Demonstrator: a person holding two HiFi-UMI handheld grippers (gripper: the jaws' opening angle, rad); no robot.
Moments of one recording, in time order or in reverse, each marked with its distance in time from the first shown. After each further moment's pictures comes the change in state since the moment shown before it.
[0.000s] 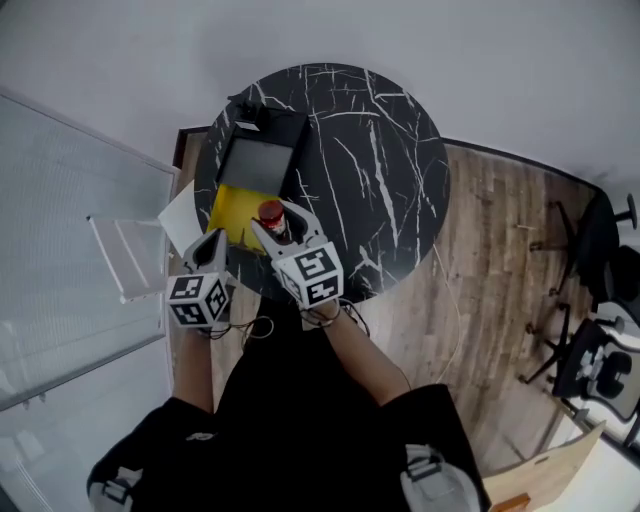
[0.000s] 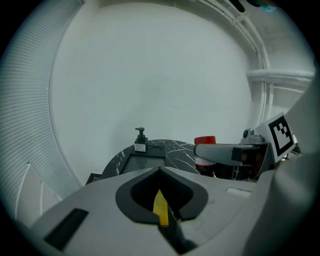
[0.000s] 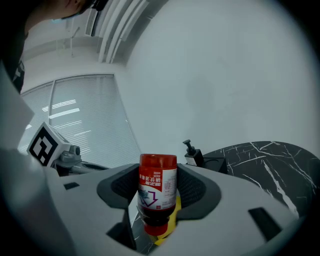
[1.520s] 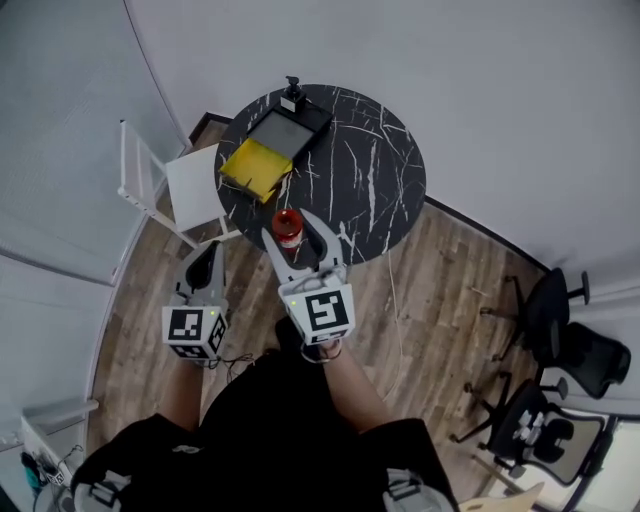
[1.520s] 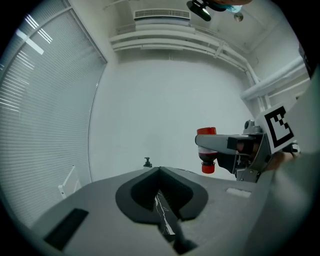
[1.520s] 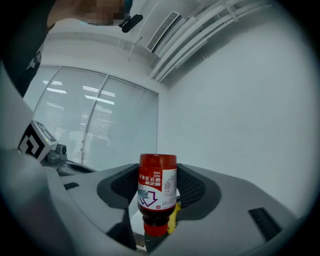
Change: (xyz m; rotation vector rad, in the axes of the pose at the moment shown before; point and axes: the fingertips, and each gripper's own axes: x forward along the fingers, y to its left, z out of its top) left arm -0.285 -0.136 -0.059 -0.040 -0.424 0.206; right arm -0.250 0.190 0.047 -0.431 -0.225 0.093
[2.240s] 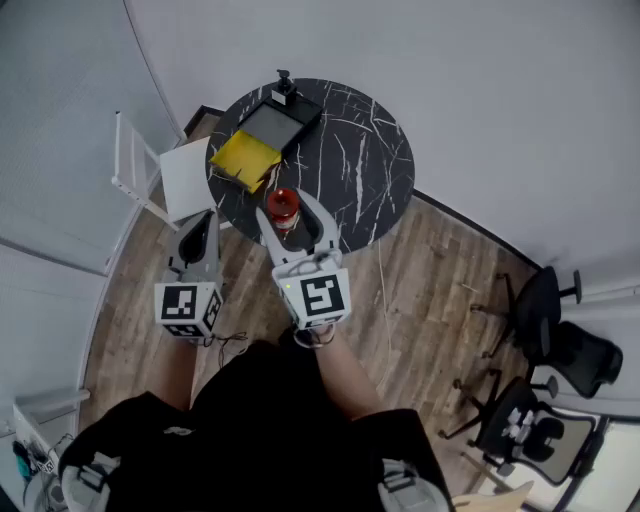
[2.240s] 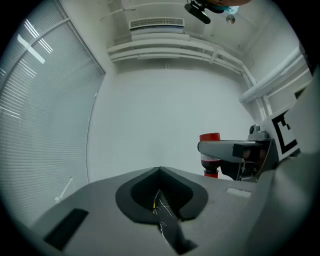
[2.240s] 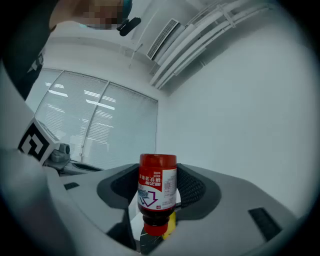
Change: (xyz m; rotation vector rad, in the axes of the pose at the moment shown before) left arm 0.017 -0.029 0.050 0.024 -0.118 0.019; right arm -0.014 -0.026 0.037 -0.018 -0.080 0.000
